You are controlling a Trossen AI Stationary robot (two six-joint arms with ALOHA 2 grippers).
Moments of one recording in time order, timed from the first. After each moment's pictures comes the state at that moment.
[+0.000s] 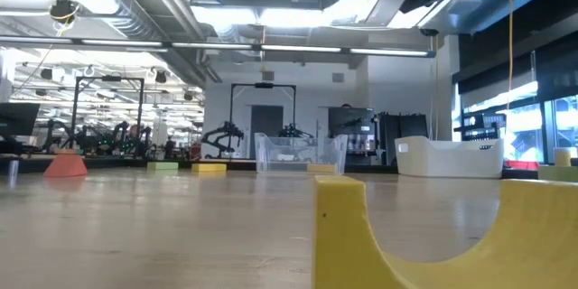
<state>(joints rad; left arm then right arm) -0.57 1.52 1.38 -1.20 0.06 -0.87 0.05 1.14 1.13 -0.81 0.05 -0.01</state>
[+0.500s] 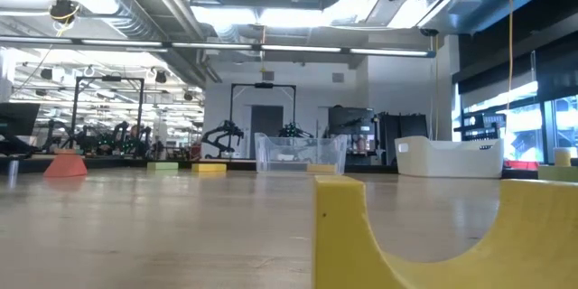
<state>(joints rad) -0.90 1.52 1.37 -1.28 -0.05 -1.30 0.05 1.14 1.13 -0.70 0.05 0.00</state>
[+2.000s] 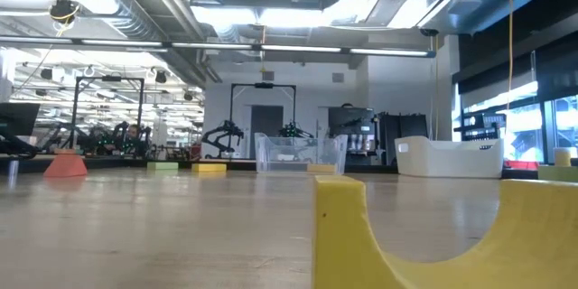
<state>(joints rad) -1.04 1.55 0.96 -0.66 -0.03 -1.55 0.05 1.14 1.13 -0.68 0.05 0.02</state>
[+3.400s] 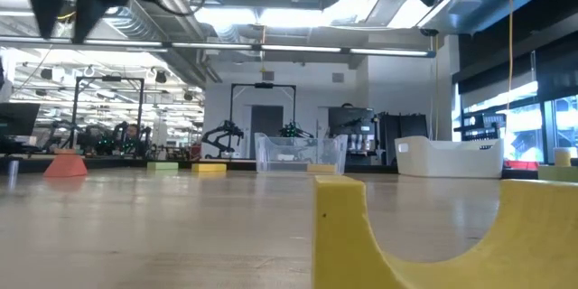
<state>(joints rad) -0.16 1.34 1.23 -1.52 -0.04 -1.84 0.05 1.14 1.13 -0.68 0.05 0.31</state>
